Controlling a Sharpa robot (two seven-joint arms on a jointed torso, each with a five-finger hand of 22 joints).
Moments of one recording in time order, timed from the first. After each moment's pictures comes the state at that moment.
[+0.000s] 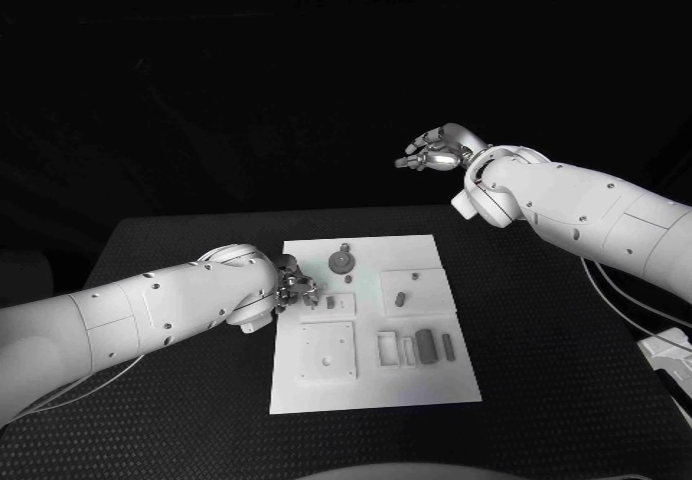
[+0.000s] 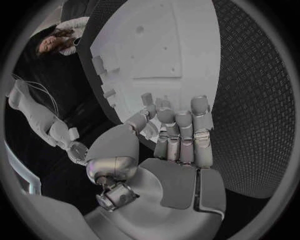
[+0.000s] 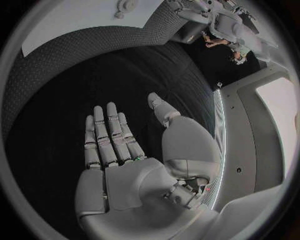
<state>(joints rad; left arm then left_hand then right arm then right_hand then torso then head) 1.26 -0.50 -0.24 1.20 -0.96 -0.06 -0.51 0.79 0.09 0.64 -0.26 0.24 1.06 0.03 0.24 0.95 1.25 -0.08 1.06 0.79 1.08 -0.14 1.26 0.85 0.02 1.20 -0.23 0.63 1.31 1.32 -0.58 0.00 0.92 -0.87 -0.29 0.08 0.95 -0.12 0.47 -0.20 0.08 0.67 0.19 0.20 0.55 0.93 0.16 0.31 0.25 0.75 0.20 0.32 0.60 0.16 0.41 0.23 0.24 1.21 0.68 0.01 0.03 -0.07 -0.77</state>
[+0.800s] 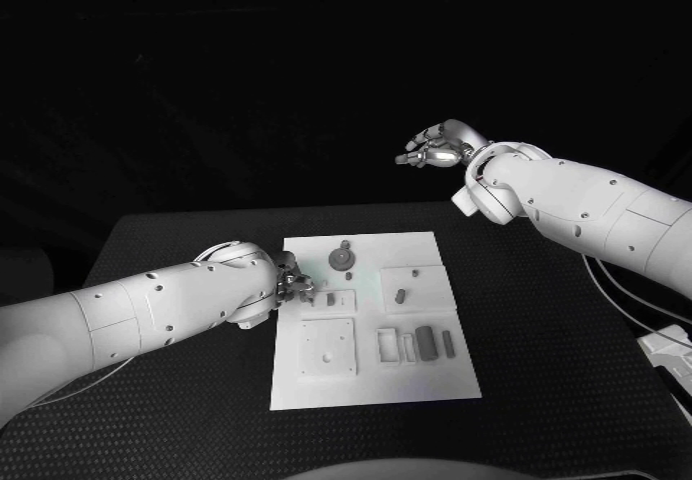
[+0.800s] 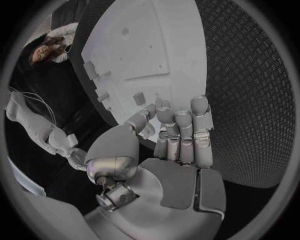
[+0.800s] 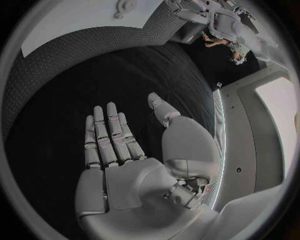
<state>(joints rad) 1.25 -0.50 -0.24 1.20 -1.04 -0.05 -0.53 0.79 0.09 0.65 -0.27 0.24 1.06 0.02 0.24 0.95 1.25 -0.09 1.06 0.79 1.08 -0.14 1.26 0.85 0.02 1.20 -0.23 0.63 1.31 1.32 -0.58 0.00 0.92 -0.87 -0.28 0.08 0.95 -0.12 0.47 -0.20 0.08 0.67 0.19 0.20 0.55 0.93 0.16 0.31 0.25 0.75 0.20 0.32 0.60 0.16 0.41 0.23 0.24 1.21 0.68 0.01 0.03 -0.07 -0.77</state>
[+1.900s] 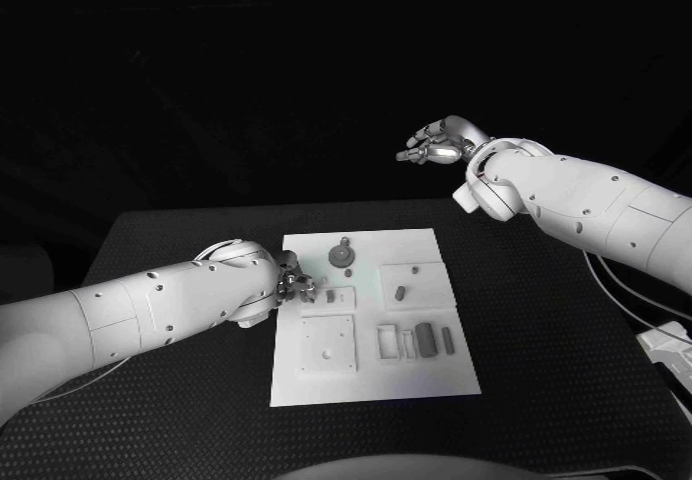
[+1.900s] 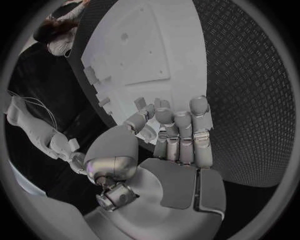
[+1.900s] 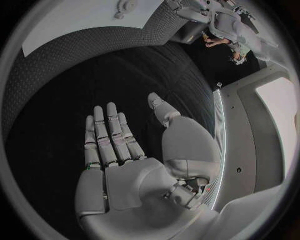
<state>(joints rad) 1.25 -0.50 -0.24 1.21 -1.07 -0.03 -0.53 0.78 0.08 0.65 -0.26 0.25 1.07 0.01 0.24 0.95 1.28 -0.09 1.06 0.78 1.10 -0.15 1.26 0.85 0.02 1.22 -0.24 0.64 1.31 1.32 -0.58 0.00 0.92 -0.87 -0.28 0.08 0.95 -0.12 0.47 -0.20 0.08 0.67 0.19 0.20 0.55 0.93 0.16 0.31 0.24 0.75 0.20 0.32 0.60 0.16 0.41 0.23 0.24 1.21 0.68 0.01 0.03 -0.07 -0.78</state>
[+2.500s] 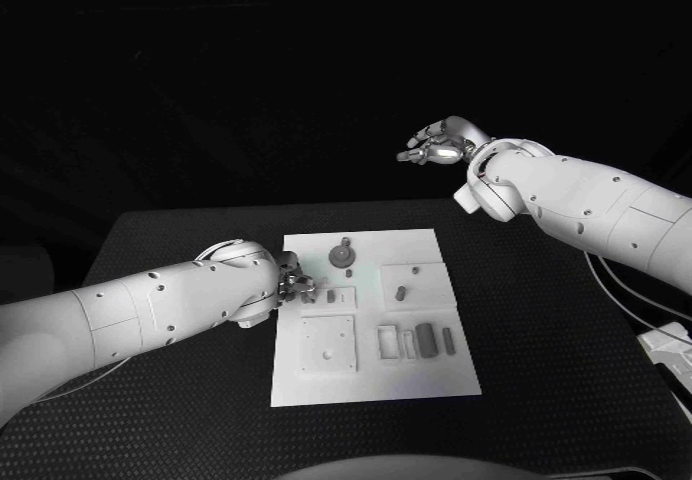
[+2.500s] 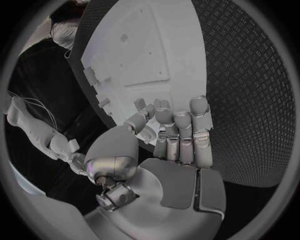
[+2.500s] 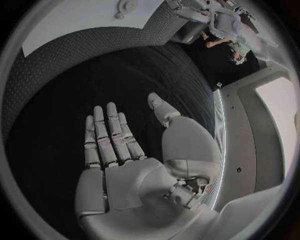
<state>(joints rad) 1.25 -0.50 -0.24 1.20 -1.07 -0.02 -0.53 0.77 0.08 0.63 -0.25 0.19 1.07 0.01 0.24 0.95 1.28 -0.10 1.06 0.78 1.10 -0.15 1.26 0.85 0.02 1.22 -0.24 0.64 1.31 1.32 -0.58 0.00 0.93 -0.87 -0.28 0.08 0.95 -0.12 0.47 -0.20 0.08 0.67 0.19 0.20 0.55 0.93 0.16 0.31 0.24 0.75 0.20 0.32 0.60 0.16 0.41 0.23 0.24 1.21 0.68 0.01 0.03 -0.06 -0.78</state>
